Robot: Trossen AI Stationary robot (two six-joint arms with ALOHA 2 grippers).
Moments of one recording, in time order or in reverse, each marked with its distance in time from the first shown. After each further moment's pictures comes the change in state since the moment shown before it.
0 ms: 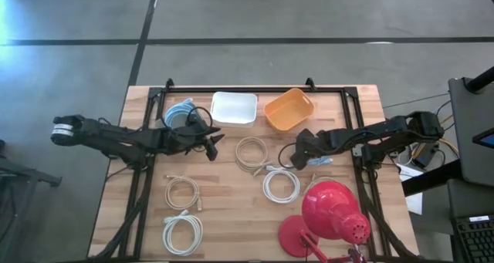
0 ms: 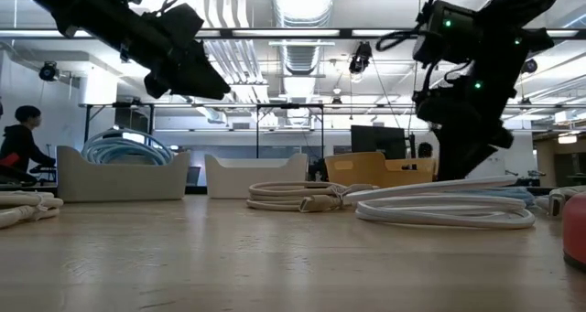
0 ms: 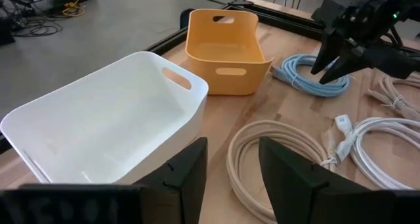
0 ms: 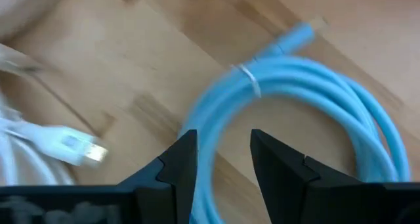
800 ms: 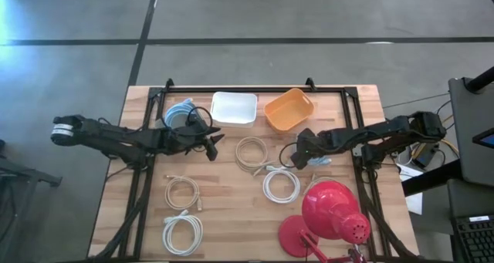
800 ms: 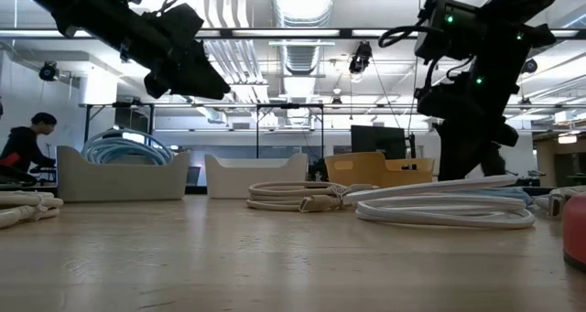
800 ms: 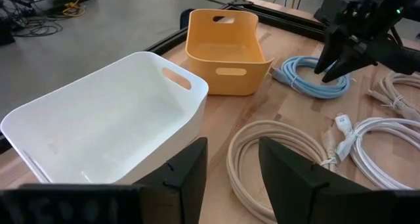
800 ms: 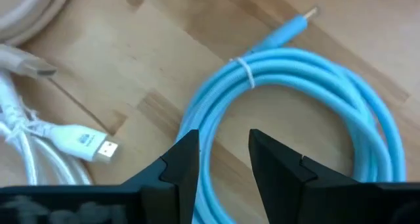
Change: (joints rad) left arm 0.000 0.000 0.000 0.000 0.000 0.000; right arm 0.000 -0.021 0.003 -0.002 -0.027 0.028
